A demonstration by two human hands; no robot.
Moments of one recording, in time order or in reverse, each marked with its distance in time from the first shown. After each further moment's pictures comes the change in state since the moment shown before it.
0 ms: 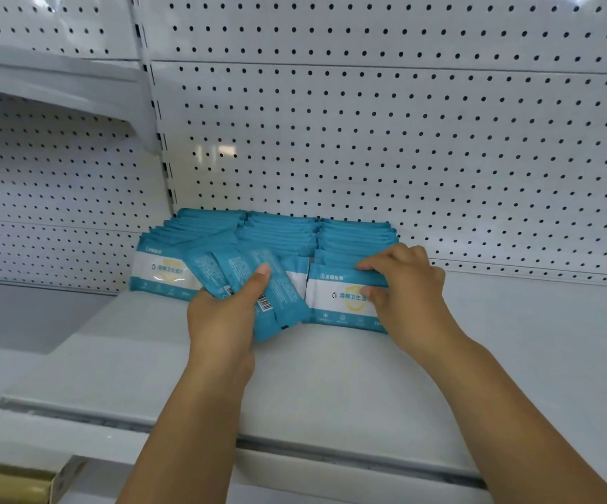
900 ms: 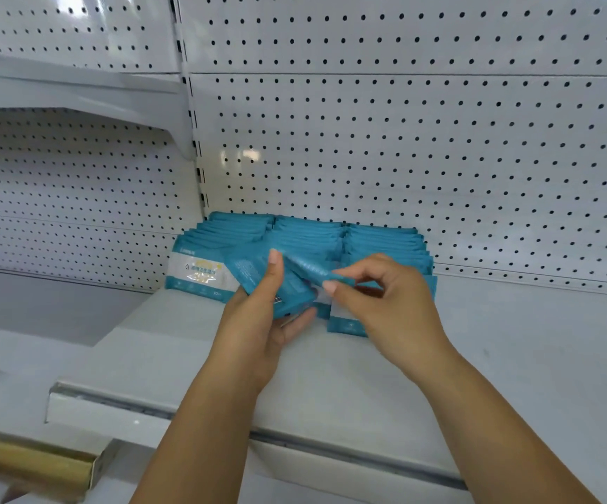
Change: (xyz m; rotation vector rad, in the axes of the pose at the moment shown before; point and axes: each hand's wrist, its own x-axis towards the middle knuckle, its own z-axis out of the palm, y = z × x) left_hand -0.009 0.017 -0.009 -0.011 -0.266 -0.132; right_hand -0.014 -0.071 -0.003 0.812 -0.022 0.092
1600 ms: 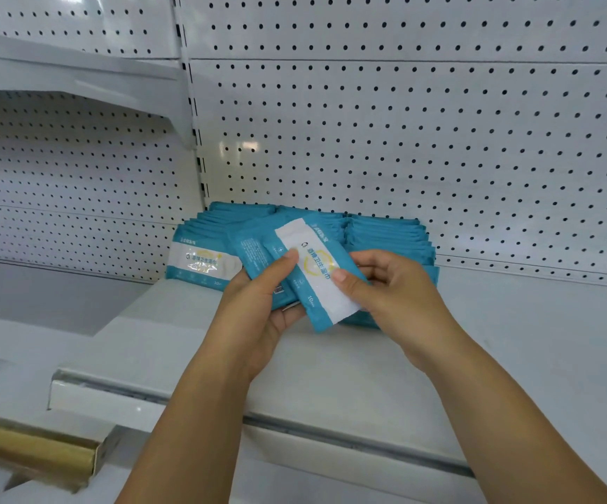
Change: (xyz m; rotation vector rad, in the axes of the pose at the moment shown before) left_hand -0.001 0.005 -0.001 -0.050 -0.101 0.034; right_hand 0.002 0.004 -0.004 0.186 -0.078 0.233
